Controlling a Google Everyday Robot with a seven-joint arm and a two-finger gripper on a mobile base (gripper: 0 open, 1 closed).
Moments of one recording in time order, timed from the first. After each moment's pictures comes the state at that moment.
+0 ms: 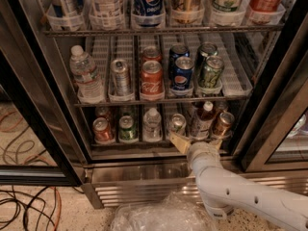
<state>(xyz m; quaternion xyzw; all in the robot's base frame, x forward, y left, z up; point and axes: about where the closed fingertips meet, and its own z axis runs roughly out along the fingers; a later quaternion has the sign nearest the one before) 0.583 -0.160 0.632 0.08 0.82 0.04 0.56</state>
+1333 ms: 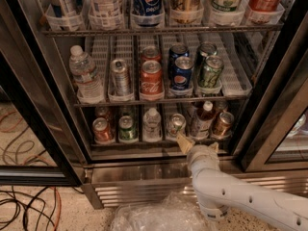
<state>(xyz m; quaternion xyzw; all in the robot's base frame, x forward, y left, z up) 0.584 -0.172 0.609 0.14 0.82 0.04 0.55</state>
